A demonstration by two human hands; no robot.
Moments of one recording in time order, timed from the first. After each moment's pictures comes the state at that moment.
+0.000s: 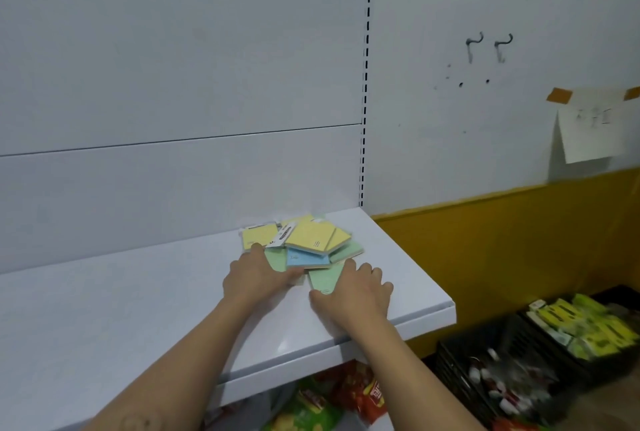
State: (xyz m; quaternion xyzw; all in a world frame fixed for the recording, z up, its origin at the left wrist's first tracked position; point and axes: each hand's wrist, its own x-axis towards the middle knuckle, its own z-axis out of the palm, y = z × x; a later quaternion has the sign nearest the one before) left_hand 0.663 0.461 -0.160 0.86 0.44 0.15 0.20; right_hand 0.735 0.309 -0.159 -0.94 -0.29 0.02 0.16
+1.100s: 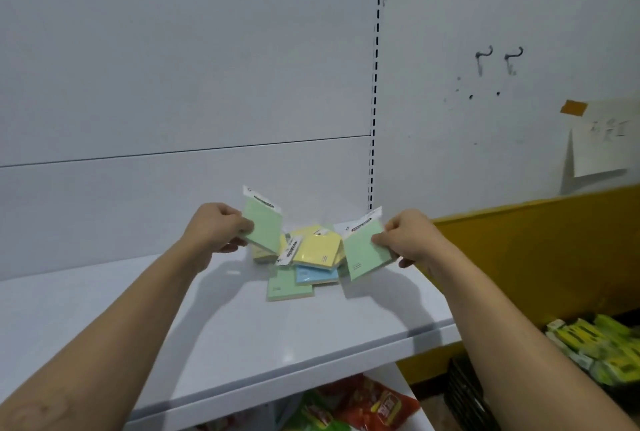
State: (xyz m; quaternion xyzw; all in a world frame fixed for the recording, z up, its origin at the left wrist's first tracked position) left_hand 0.620 0.495 -0.061 0.73 0.39 0.29 0.48; right_hand 0.819 0.276 -0.074 -0.84 -0.29 0.15 0.43
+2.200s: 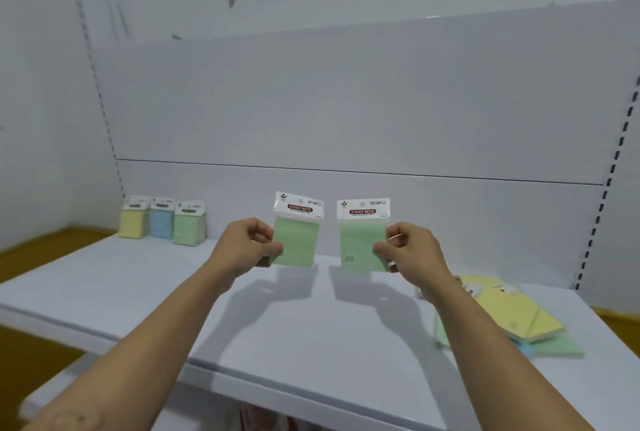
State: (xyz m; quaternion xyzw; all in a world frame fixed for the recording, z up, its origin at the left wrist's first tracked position) left_hand 0.410 0.553 -0.060 0.66 0.46 0.45 0.40; right_hand 0.676 0.472 -0.073 -0.64 -0.50 0.20 0.55
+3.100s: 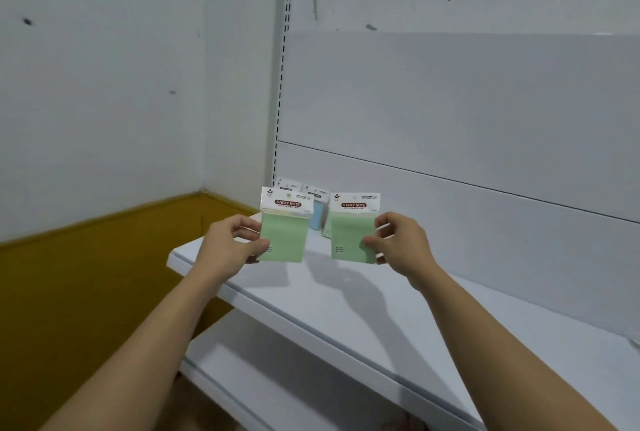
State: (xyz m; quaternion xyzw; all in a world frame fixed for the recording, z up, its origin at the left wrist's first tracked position) left_hand 0.046 0.629 -0.094 0.55 0.51 0.57 0.34; right_hand 0.320 0.632 -0.060 -0.60 -0.61 0.22 0.47
